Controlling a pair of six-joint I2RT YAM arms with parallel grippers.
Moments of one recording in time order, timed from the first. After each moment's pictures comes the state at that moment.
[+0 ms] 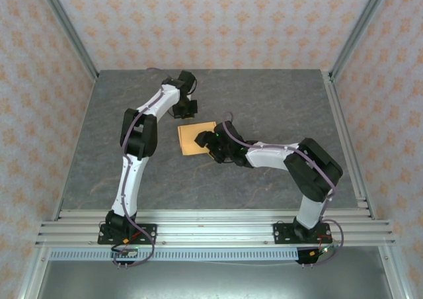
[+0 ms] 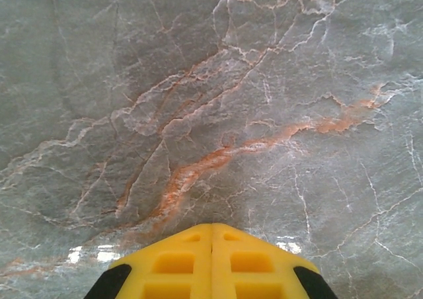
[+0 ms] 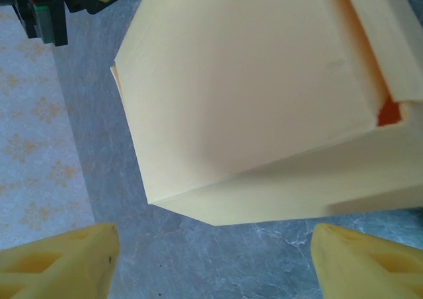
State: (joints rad) left arm -0.27 2.44 2.11 -1.00 0.09 -0.45; right arm 0.77 1.78 0.95 0.15 -0.17 1.30
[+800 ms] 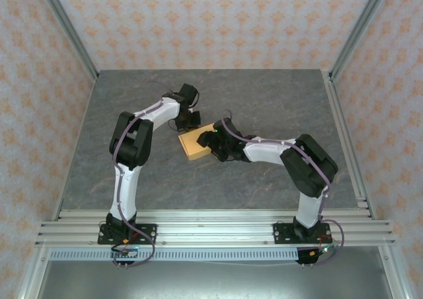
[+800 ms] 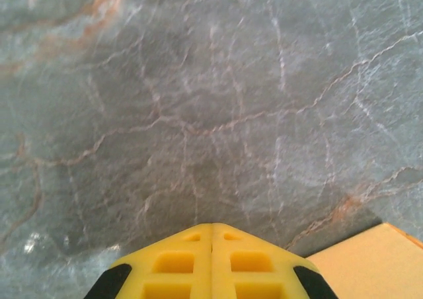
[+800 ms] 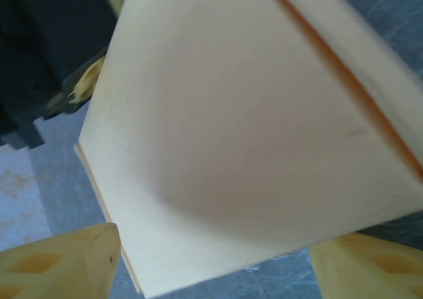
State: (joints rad) left arm -0.33 2.18 1.64 -0.74 0.14 -0.59; right arm 0.73 1.83 1.02 -0.01 -0.17 1.21
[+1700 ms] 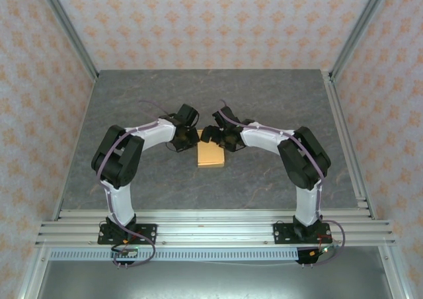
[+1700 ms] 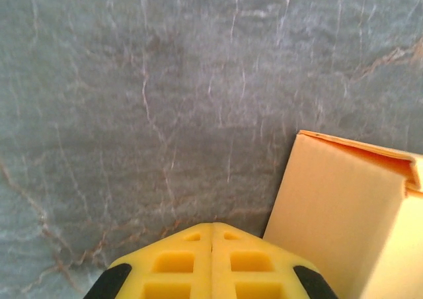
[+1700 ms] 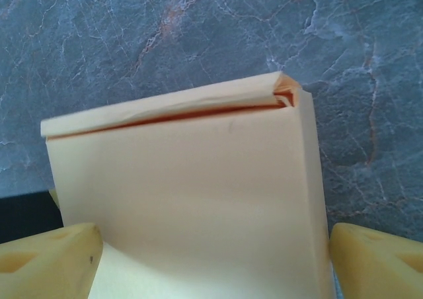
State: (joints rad) left arm -0.44 1.90 1.19 -0.52 0.07 -0.85; right arm 0.67 1.92 1.26 -0.34 -0.12 0.87
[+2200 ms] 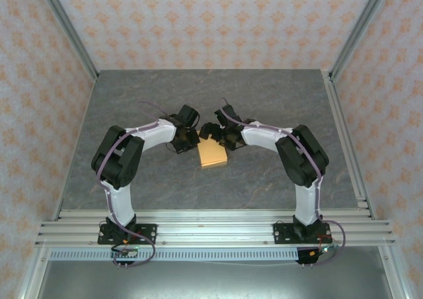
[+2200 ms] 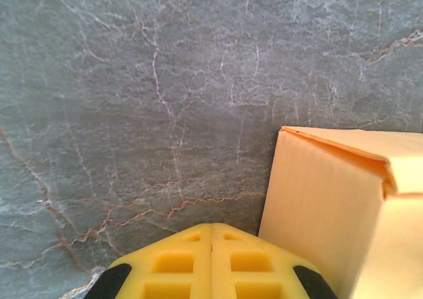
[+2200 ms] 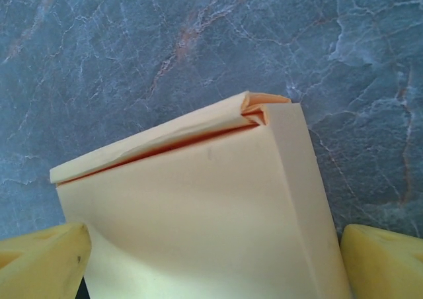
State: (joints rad) left arm -0.44 1.90 1.19 -0.54 0.07 -0.88; right arm 0.64 1.96 1.25 -0.25 -0.19 0.90
